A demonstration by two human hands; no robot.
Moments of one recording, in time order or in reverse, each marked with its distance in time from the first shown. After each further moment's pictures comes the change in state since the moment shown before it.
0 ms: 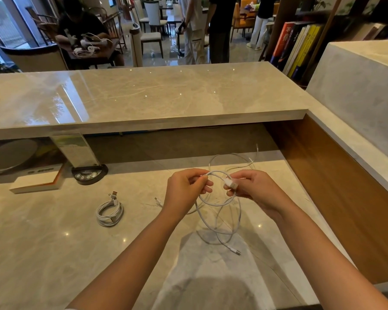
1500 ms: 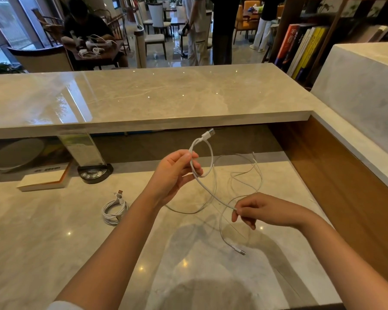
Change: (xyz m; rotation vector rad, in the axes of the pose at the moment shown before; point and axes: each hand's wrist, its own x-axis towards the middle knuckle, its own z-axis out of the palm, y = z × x) left_hand 0.014 0.020 -0.046 -0.550 -0.206 -0.100; right_hand -0.011 0.022 -0.019 -0.520 -0.584 -0.036
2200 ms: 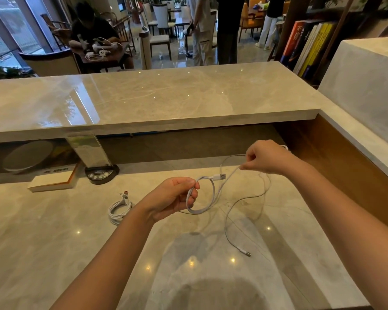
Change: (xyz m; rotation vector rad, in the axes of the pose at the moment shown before) left_hand -0.016 -0.015 -0.022 0.088 -0.137 -0.358; right_hand 0.049 -0.044 -0.068 -0.673 0.488 0.176
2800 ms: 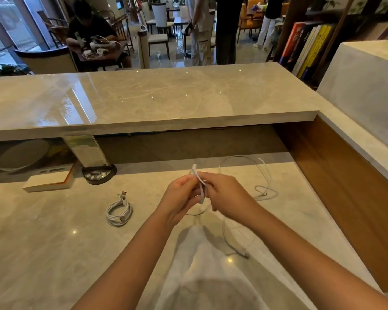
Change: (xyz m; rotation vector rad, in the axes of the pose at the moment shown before) left_hand 0.028 -0.022 0.019 -0.161 0.259 0.125; right_hand -0.059 -0.092 0.048 0.457 0.055 -0.184
